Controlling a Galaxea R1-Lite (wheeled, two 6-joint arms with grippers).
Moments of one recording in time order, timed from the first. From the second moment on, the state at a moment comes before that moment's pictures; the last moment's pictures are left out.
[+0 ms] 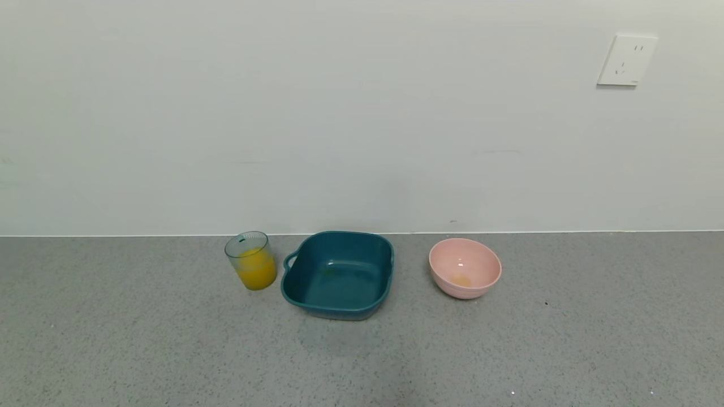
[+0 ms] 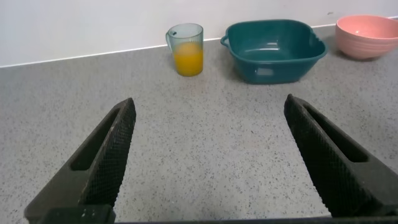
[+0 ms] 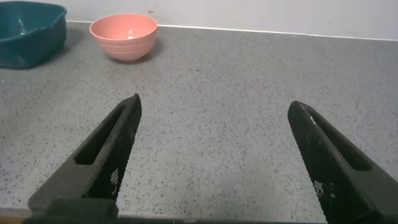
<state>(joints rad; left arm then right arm) -0.01 0.13 -0.13 0.01 -0.06 0.05 0.00 0.00 0.00 0.00 0.01 -0.01</state>
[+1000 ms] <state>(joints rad) -0.01 1.20 -0.23 -0.59 -0.01 0.05 0.00 0.00 0.00 0.00 0.01 -0.01</state>
